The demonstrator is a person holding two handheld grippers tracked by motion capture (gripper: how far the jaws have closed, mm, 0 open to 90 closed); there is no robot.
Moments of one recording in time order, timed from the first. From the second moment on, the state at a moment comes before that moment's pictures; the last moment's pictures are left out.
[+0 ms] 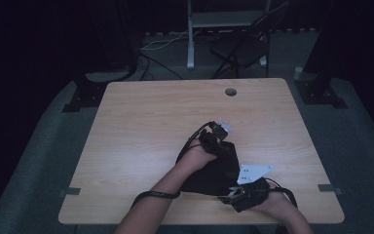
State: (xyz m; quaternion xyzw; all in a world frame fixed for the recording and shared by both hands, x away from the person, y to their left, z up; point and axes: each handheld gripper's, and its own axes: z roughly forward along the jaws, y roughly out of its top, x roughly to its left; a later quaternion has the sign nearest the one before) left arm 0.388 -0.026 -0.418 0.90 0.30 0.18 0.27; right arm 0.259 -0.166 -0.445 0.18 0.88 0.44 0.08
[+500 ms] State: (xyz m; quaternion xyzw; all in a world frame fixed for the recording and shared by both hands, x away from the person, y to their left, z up) left arm 0.379 0.006 -0.394 0.90 0.29 0.17 0.28; right arm 0.274 -0.189 -0.417 0.20 0.86 0.46 0.09
